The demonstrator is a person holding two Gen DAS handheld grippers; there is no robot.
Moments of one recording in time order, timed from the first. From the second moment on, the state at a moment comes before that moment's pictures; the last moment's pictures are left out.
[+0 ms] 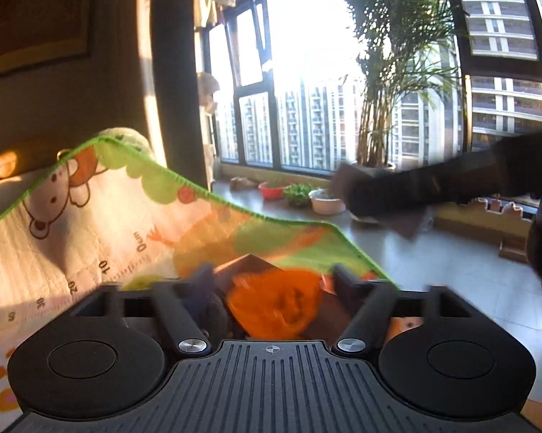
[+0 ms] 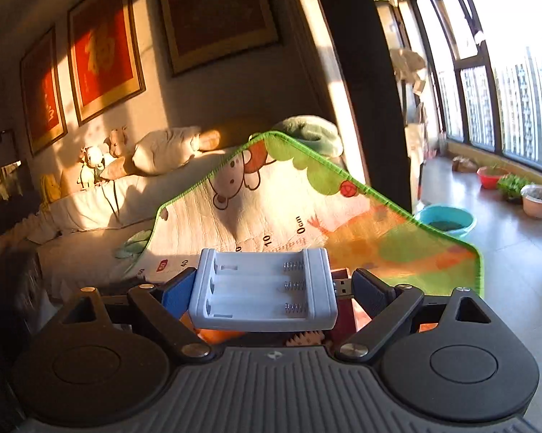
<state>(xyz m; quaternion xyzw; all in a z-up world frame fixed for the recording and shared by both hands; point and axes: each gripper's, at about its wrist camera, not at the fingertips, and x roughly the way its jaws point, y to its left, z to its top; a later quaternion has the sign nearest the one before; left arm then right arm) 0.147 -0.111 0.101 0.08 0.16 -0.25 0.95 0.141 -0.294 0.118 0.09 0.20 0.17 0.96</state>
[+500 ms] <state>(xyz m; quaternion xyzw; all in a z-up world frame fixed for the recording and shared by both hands) 0.130 -0.036 0.034 -0.01 0.31 -0.24 0.92 0.217 -0.322 0.023 0.21 0.33 0.12 0.91</state>
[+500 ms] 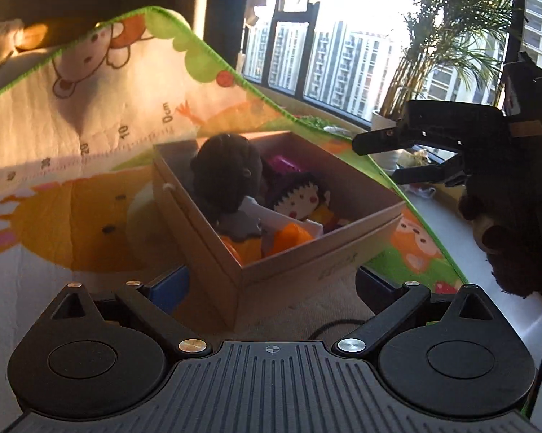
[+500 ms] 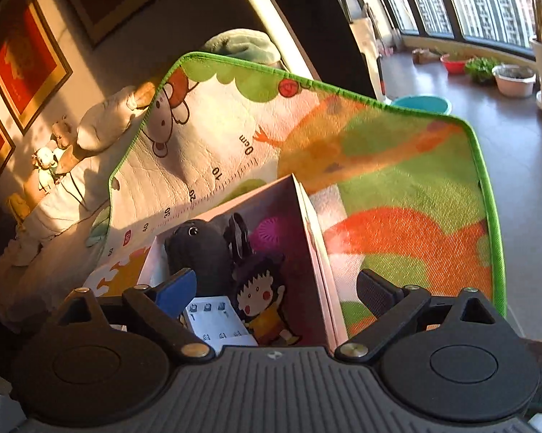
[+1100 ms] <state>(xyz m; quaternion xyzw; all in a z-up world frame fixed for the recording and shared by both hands) 0.130 0.024 0.035 -0.04 0.29 -0.23 0.93 0.226 -0.219 0.021 0.13 0.35 0.17 0.91</state>
